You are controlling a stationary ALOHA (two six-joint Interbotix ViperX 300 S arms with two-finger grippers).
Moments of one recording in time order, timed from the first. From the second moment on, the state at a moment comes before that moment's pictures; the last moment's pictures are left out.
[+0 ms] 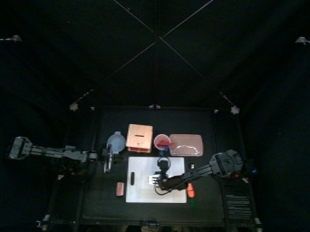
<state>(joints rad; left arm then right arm) 0.00 -0.72 1.26 -0.06 -0.39 0.00 0.27 0.35 0.15 -0.40 0.97 2.12</state>
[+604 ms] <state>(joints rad) 0.01 -0.72 1.26 -0.06 -0.39 0.00 0.27 0.37 0.15 -0.37 0.98 2.11</state>
